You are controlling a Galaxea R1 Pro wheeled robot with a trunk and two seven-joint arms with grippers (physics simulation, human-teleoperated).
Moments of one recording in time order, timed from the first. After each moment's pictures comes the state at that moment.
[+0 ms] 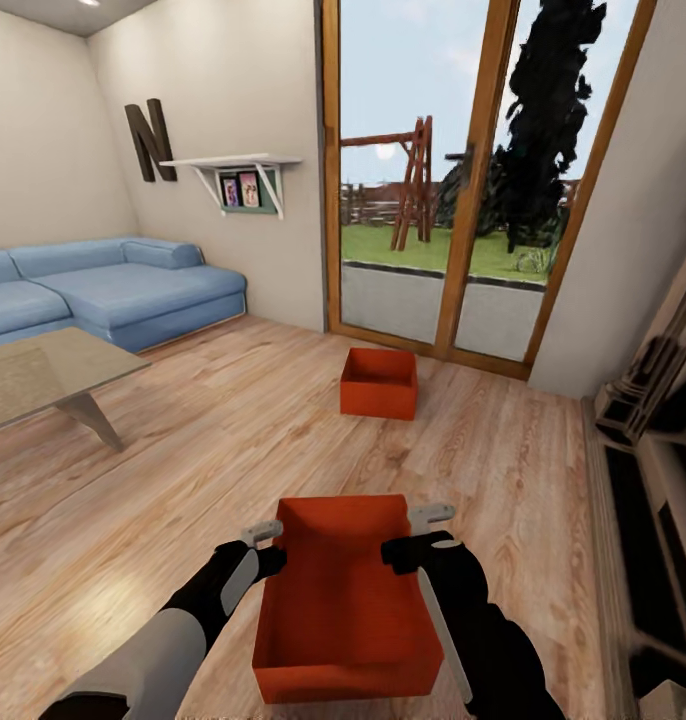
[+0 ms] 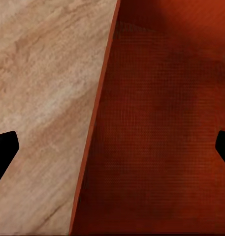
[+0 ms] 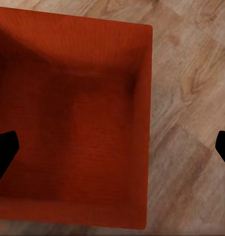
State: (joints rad) left arm -0.71 -0.12 -0.01 -0.44 0.33 0.44 0.26; right arm -0.34 0.17 0.20 -1.44 0.08 0.96 -0.15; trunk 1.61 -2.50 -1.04
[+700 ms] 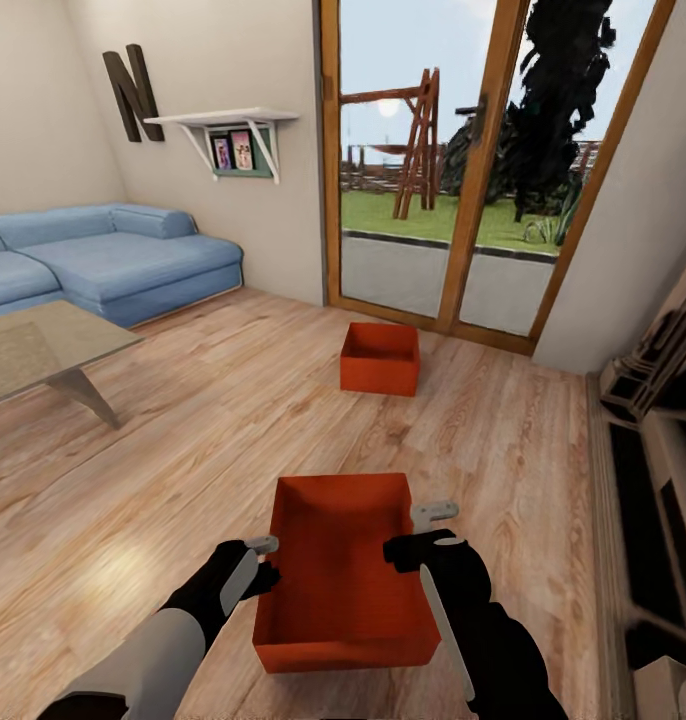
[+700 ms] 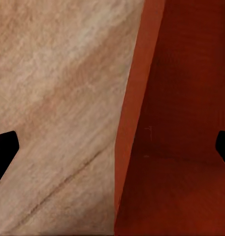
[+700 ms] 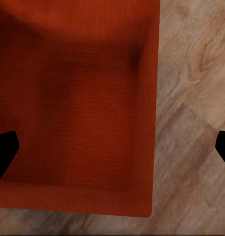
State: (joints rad) left arm -0.71 -0.11 -0.02 -0.44 0.32 0.61 0.38; right arm -0.34 0.17 0.19 -1.46 0.08 0.98 -0.15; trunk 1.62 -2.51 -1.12
